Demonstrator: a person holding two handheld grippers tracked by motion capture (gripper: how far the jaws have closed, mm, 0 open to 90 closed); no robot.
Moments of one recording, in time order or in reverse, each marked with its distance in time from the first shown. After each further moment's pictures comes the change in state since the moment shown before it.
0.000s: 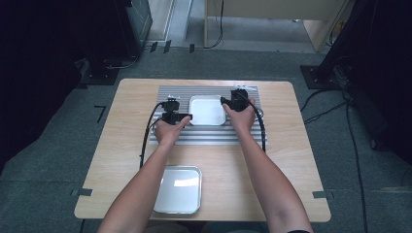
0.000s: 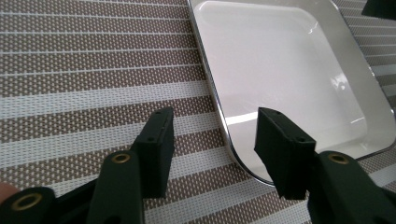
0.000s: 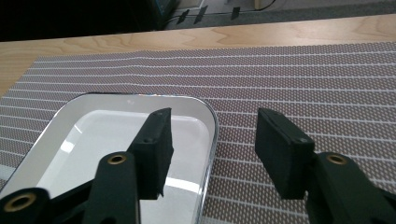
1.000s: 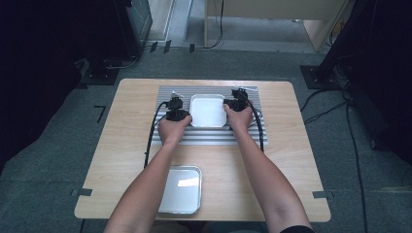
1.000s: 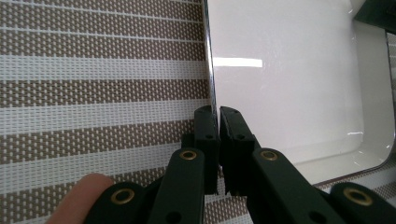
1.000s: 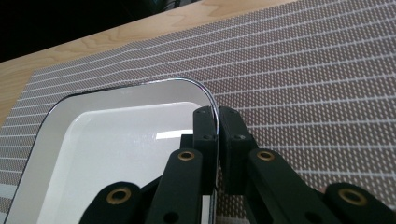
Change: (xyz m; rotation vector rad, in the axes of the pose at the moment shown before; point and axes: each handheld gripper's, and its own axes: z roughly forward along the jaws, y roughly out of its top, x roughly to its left) left arm -0.011 0.012 0.016 0.149 0.012 -0.137; right arm -0.003 -0.004 0.017 0.068 0.016 0.182
